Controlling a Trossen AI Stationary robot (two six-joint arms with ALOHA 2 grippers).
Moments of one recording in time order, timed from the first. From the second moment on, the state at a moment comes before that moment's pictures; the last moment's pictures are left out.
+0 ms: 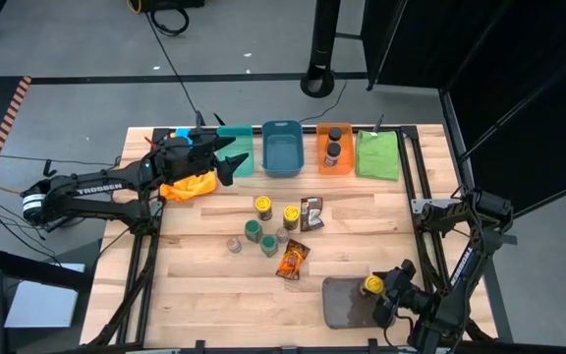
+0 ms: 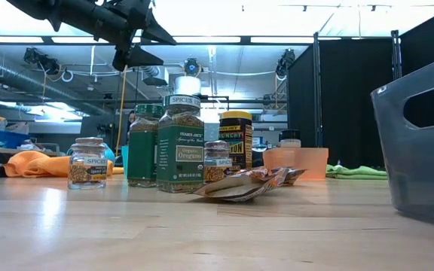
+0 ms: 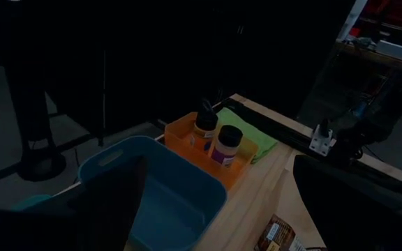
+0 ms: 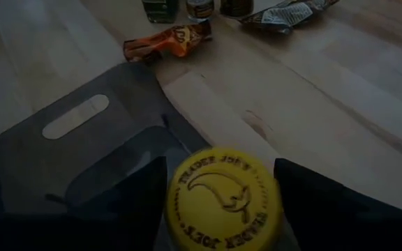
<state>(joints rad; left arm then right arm) 0.33 0.93 0.66 0.11 -0.20 -0.27 1.15 1.75 1.14 -1.14 0.83 1.97</state>
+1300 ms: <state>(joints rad) 0.33 0.93 0.66 0.09 -0.20 -0.26 0.43 1.59 1.26 -0.61 0.89 0.58</state>
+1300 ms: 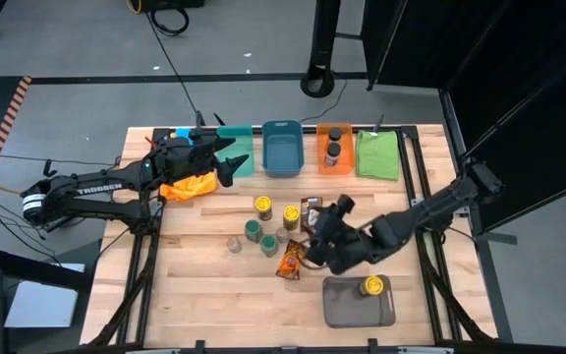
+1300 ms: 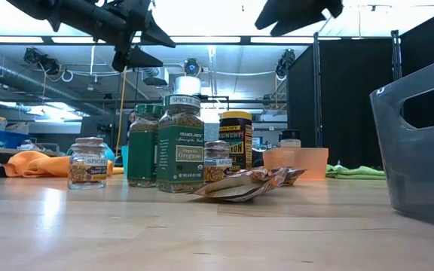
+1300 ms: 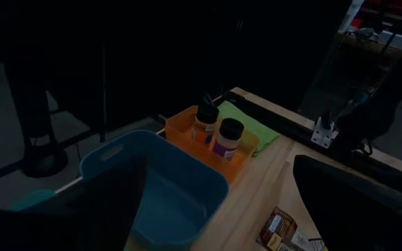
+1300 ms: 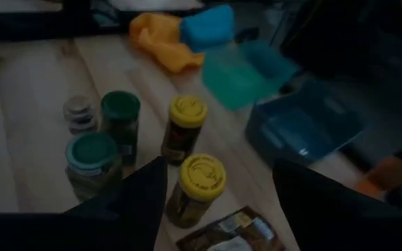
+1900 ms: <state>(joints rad) 0.33 0.93 0.66 0.07 -0.19 -0.21 0.15 1.64 1.26 -0.36 0.44 0.23</state>
